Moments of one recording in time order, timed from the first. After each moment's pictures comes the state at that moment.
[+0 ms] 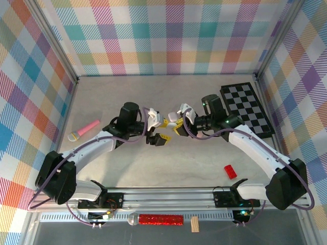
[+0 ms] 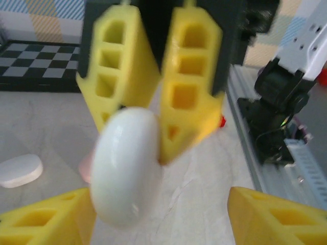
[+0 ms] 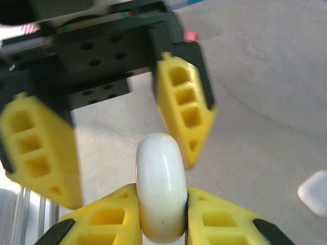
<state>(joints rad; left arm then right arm) -0.55 1.35 0.83 0.05 0.89 0.31 0.53 1.27 1.02 -0.43 -0.70 -0.32</state>
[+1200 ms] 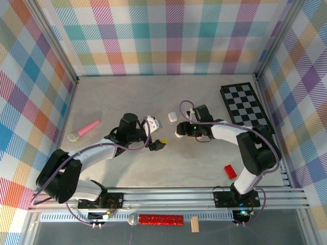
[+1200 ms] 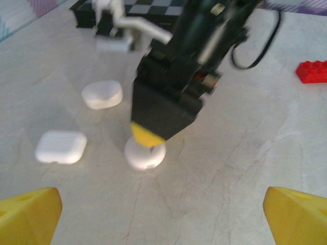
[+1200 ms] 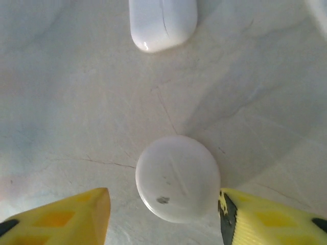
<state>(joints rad) -0.54 1.37 0.64 0.23 0.52 0.33 0.47 1.66 0.88 -0.13 -0.34 0.48</state>
